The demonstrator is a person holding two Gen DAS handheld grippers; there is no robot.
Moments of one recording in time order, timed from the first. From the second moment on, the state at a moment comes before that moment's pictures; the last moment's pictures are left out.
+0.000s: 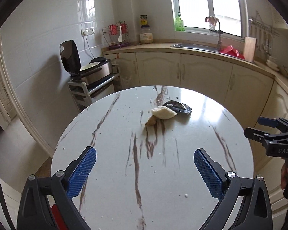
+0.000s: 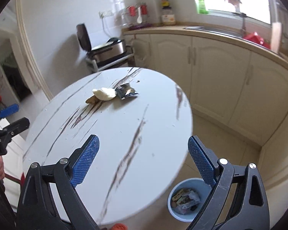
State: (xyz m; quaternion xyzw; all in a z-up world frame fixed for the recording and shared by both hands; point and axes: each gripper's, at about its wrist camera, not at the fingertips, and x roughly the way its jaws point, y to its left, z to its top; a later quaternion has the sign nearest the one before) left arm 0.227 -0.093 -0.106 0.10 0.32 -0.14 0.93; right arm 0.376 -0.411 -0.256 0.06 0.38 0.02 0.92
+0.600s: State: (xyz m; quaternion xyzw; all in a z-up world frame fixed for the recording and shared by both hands) left arm 0.389 -0.114 -0.143 0.12 0.41 -0.16 0.89; right arm 0.578 -0.361 -0.309 -0.11 0.47 0.10 0.87
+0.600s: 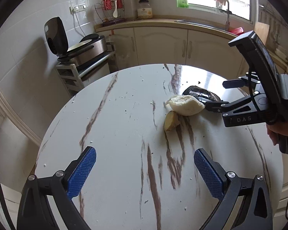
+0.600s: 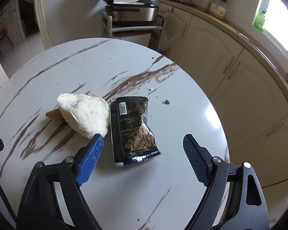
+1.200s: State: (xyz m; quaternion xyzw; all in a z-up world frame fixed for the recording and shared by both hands) left arm 0.482 -0.159 -0.183 0.13 0.44 -0.16 0.88; right arm 0.560 -0.397 -0.316 -0.04 0.46 0.15 0.87
